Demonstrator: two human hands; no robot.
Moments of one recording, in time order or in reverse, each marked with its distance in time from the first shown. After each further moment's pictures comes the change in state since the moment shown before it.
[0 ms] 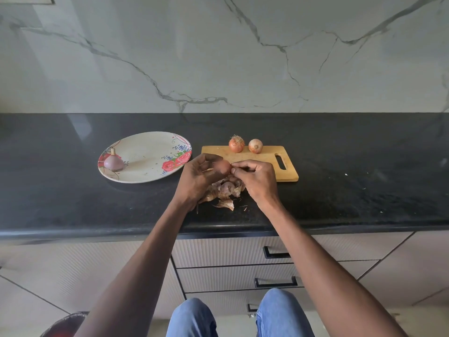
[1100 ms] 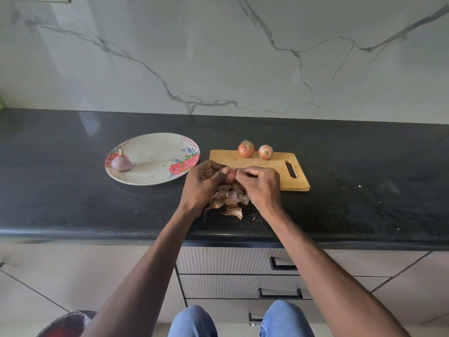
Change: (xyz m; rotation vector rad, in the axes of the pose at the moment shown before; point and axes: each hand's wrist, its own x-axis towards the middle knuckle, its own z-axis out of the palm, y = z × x) left_hand 0.000 -0.001 0.000 -0.044 0.104 -0.023; right_hand 0.001 -0.003 0.014 -0.109 0.015 -0.181
